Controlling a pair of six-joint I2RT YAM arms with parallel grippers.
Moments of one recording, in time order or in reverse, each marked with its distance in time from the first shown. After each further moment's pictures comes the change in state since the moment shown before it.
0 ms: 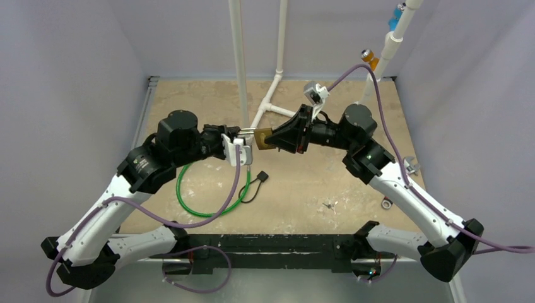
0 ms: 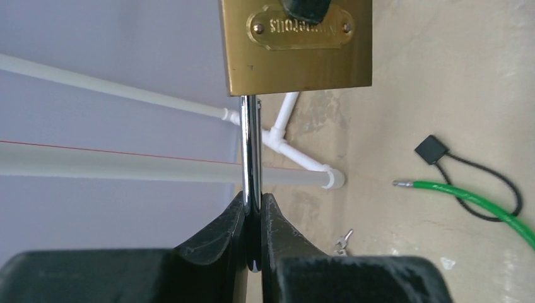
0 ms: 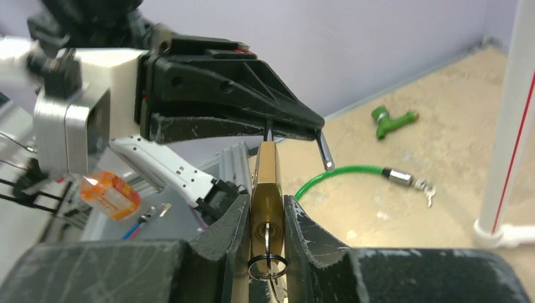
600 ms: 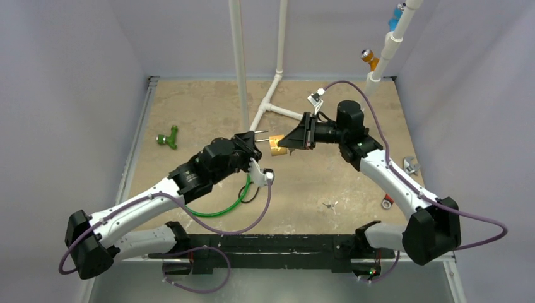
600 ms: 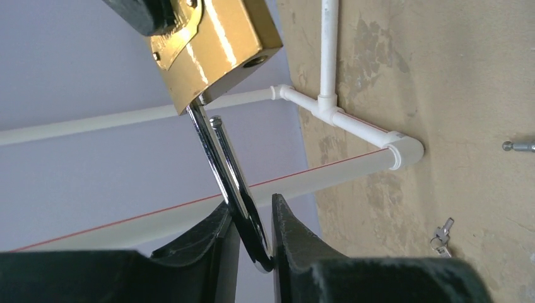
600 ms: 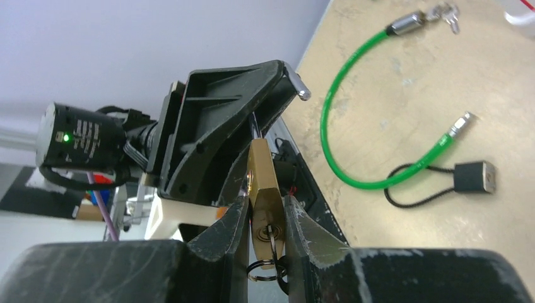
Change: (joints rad) left arm -0.143 0.021 -0.509 0.565 -0.334 0.467; right arm -0.269 0.169 -0.144 -0.026 -0.255 0.441
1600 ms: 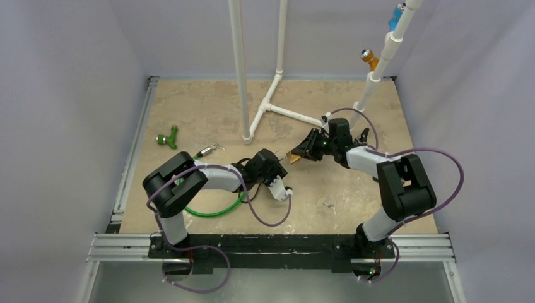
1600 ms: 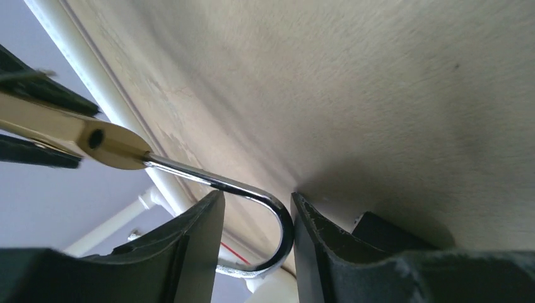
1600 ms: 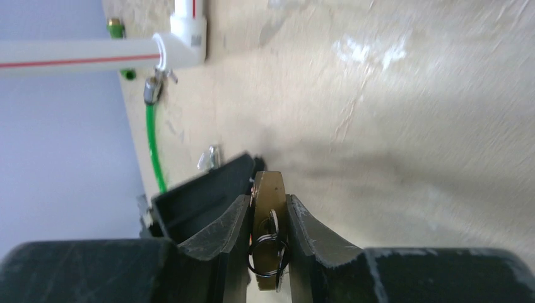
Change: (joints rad) left arm 0.000 0.768 -0.063 0.412 0.072 0.140; right arm -0.124 0.339 -0.209 0.050 0.370 -0.051
